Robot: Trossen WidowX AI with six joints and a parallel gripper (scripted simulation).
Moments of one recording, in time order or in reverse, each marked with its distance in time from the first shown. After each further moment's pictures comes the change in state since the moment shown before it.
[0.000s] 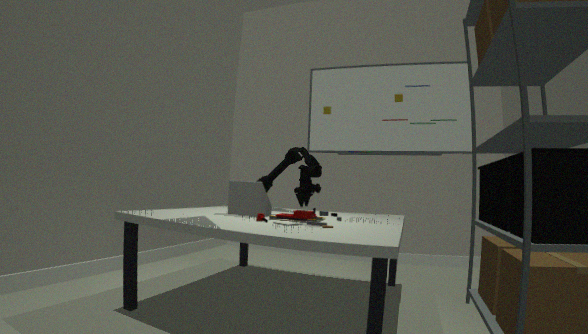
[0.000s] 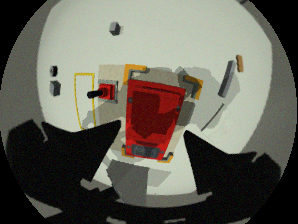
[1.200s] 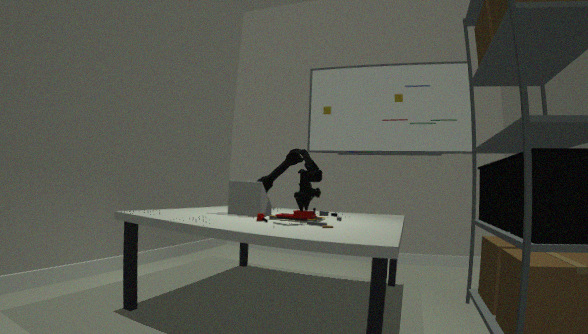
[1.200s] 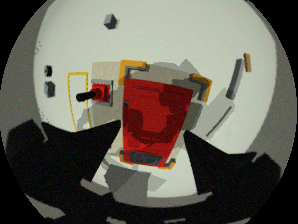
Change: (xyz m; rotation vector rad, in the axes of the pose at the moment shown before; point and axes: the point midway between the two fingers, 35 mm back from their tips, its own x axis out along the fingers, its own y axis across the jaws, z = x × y) arm 0.024 0.002 0.000 0.001 0.002 0.003
